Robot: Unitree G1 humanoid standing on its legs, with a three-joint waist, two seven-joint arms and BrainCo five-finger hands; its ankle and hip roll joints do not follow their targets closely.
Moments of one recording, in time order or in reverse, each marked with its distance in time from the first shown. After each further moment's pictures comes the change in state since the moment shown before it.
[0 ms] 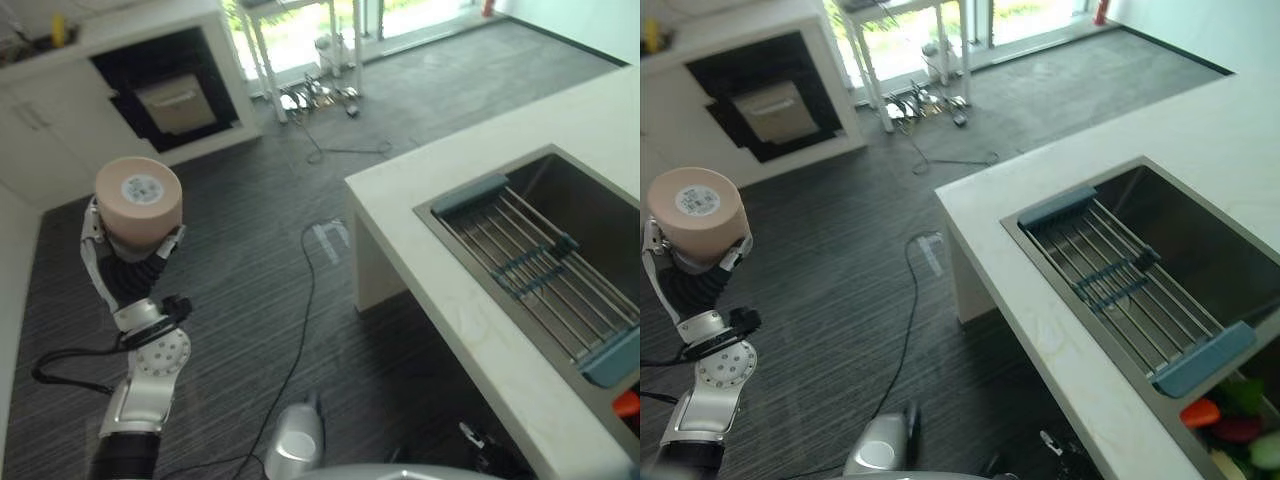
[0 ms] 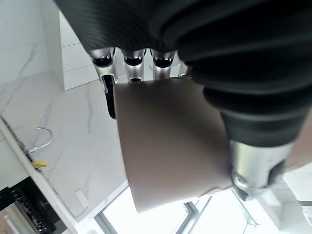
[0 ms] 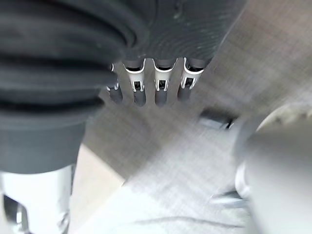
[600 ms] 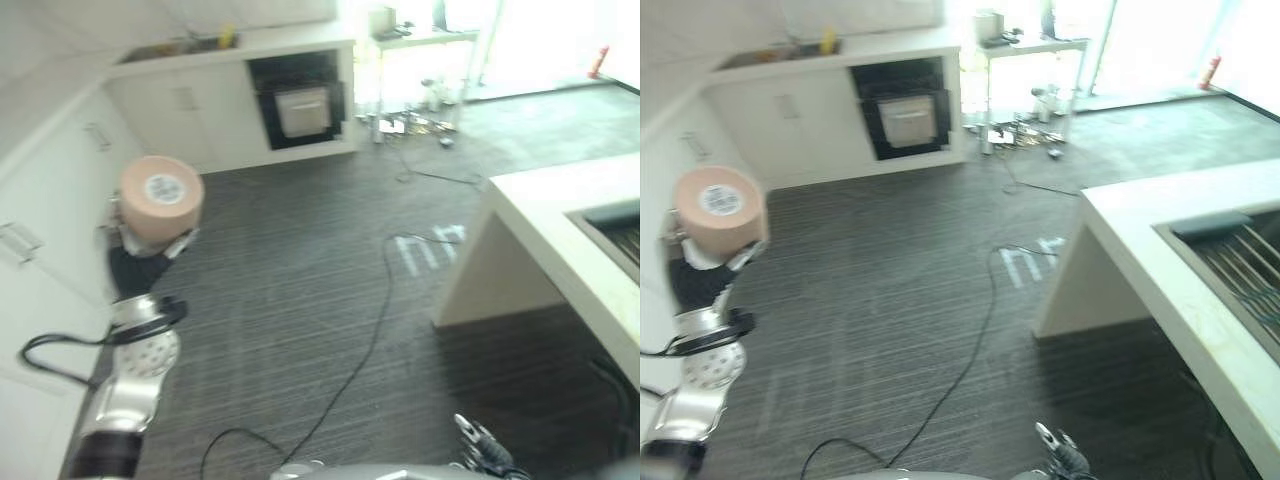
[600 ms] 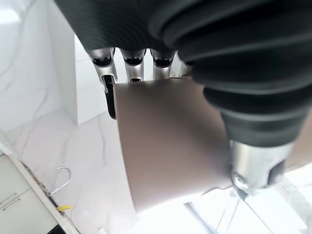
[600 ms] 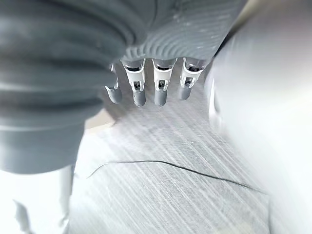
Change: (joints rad) left arm -0.107 0.060 -0.164 0.088 -0.031 -0.042 -0.151; right arm 0.071 0.049 -0.058 0.005 -0.020 -0.043 0.011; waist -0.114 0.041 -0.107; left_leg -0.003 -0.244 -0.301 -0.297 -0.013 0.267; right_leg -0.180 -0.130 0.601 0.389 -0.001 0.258
